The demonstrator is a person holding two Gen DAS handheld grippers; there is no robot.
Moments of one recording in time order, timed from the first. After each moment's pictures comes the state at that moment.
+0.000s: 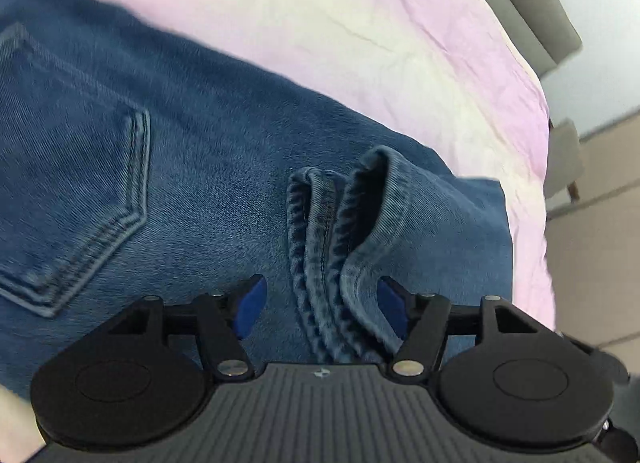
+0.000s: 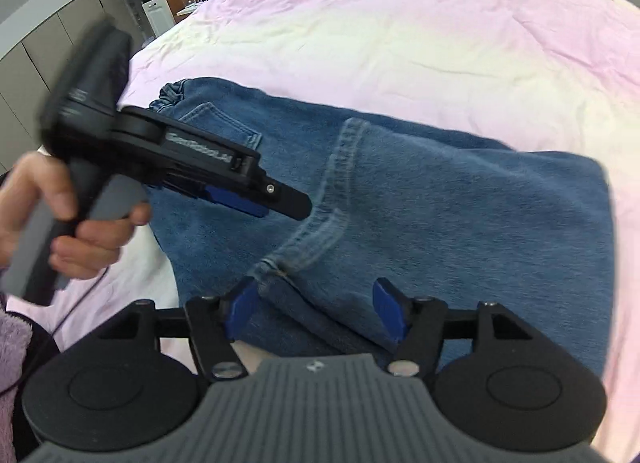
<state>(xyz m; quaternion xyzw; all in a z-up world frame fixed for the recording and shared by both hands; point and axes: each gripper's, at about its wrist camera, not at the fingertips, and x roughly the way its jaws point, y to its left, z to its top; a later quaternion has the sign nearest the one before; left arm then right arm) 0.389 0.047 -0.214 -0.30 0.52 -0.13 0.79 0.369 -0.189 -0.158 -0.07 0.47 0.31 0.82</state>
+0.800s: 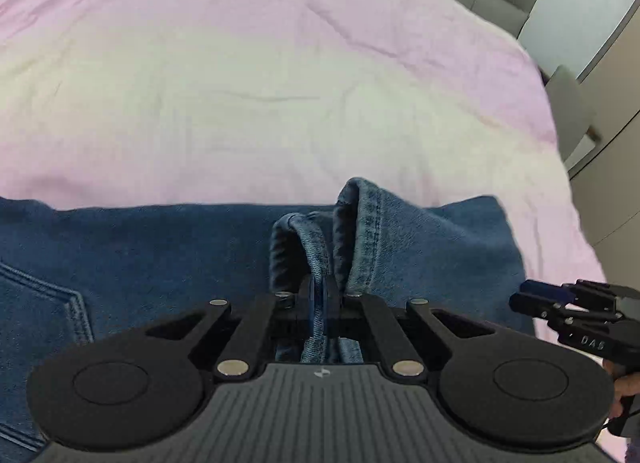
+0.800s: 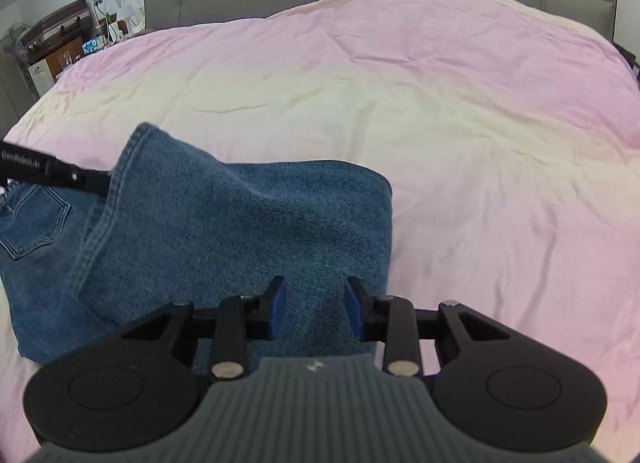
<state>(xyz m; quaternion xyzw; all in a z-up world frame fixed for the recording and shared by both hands) 0.442 -0.033 -0.164 -0.11 0.49 -0.13 0.86 0.441 -0.312 -0.184 0.00 0.45 0.17 0.88</state>
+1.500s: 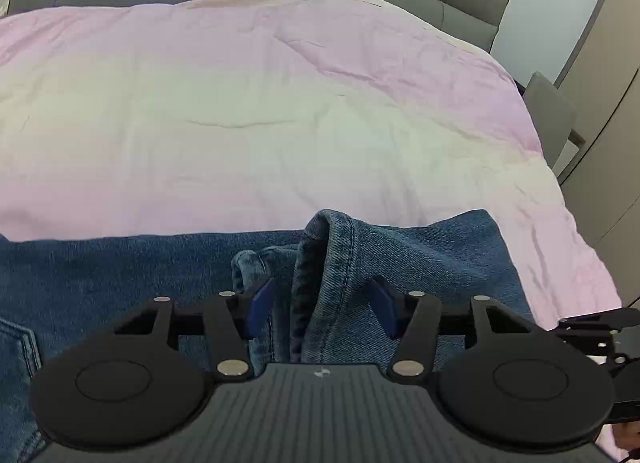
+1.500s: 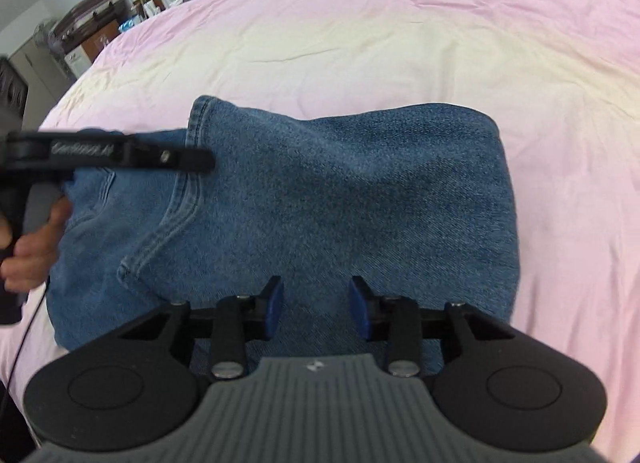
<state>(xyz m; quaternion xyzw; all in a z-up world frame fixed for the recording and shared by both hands) 0.433 -0.051 -0.182 -0.09 0.41 -0.17 0.89 0.435 -0.265 -0.216 0.00 0.48 0.24 0.84</state>
